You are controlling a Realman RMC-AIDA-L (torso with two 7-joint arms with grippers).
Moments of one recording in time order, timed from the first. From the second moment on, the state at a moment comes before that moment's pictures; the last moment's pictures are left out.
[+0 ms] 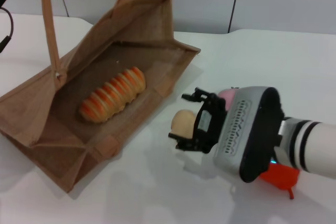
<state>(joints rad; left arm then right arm) -0.61 -2.01 0.20 0.37 -1.68 -1.61 2.03 0.51 1.78 -2.50 -1.36 -2.59 -0.18 2.76</state>
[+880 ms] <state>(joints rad) -0.65 -2.02 0.21 0.36 -1.67 -1.61 2.03 0.68 1.79 -2.50 -1.18 -2.34 -0.30 2.76</state>
